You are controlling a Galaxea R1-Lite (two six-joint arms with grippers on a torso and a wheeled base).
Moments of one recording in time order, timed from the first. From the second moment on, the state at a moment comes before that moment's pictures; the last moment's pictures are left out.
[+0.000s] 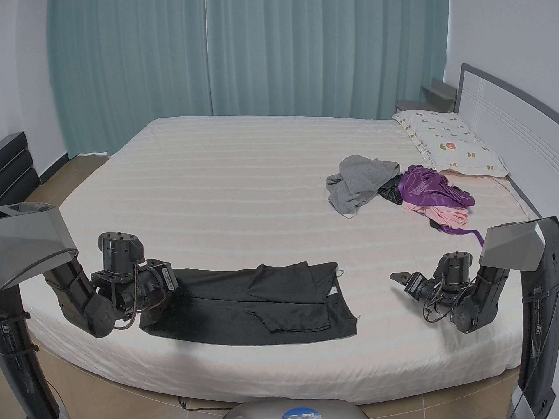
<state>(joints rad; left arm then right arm) -0.18 2.10 -0.56 -1.00 0.08 -0.41 0.10 2.48 -0.69 -1.22 0.15 0.76</state>
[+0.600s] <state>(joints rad) -0.37 2.08 -0.77 -0.72 0.20 -0.41 0.10 2.48 -0.68 -1.22 0.15 0.76</state>
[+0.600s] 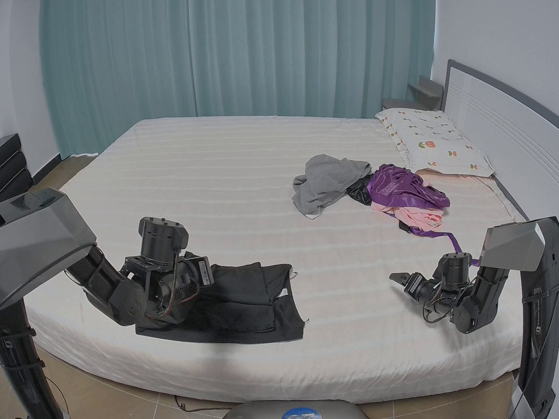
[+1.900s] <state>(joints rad) -0.51 2.21 -0.94 -0.61 0.28 -0.56 0.10 2.48 -0.68 -1.22 0.14 0.76</state>
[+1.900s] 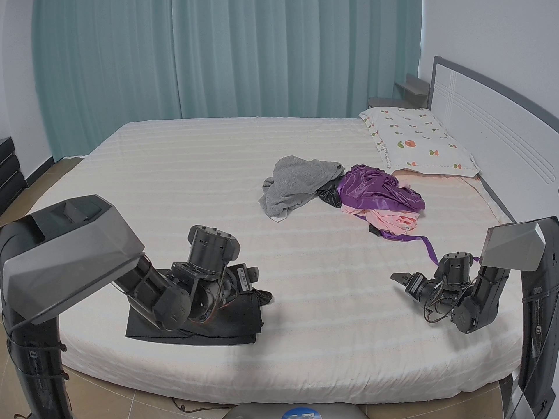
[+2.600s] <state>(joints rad) -0.21 2.09 -0.51 -0.98 -0.20 -0.92 0.10 2.48 -0.68 -1.22 0.14 0.76</state>
